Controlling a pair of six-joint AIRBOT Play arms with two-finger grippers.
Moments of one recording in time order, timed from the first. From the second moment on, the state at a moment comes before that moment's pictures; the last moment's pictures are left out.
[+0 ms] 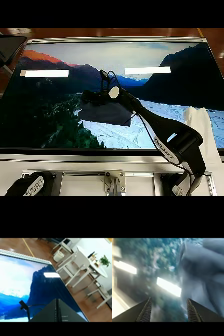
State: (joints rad) left arm 0.19 -0.89 1.31 0.29 -1.03 -1.14; right arm 0.66 -1.86 1.57 -0.64 0.58 1.58
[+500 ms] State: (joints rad) left arm 0.20 -0.87 1.30 0.36 -1.07 -1.14; right arm 0.35 -1.71 1.57 -1.04 1.18 1.54
